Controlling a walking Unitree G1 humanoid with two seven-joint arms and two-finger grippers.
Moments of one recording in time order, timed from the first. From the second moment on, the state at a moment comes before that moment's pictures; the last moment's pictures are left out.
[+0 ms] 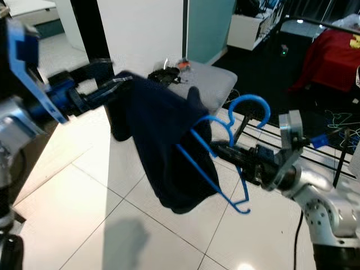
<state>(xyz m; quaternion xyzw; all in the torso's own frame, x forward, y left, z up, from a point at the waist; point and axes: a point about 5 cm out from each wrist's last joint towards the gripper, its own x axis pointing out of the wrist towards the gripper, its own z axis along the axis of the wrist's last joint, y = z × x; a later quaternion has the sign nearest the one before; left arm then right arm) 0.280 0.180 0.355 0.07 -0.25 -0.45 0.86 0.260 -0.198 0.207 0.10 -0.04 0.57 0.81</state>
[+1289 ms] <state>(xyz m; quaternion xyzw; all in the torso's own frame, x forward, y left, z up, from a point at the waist) 0.307 0.167 0.314 0.38 -0.04 -0.56 0.74 0.286 -0.182 0.238 -0.09 -0.02 0.59 0.80</state>
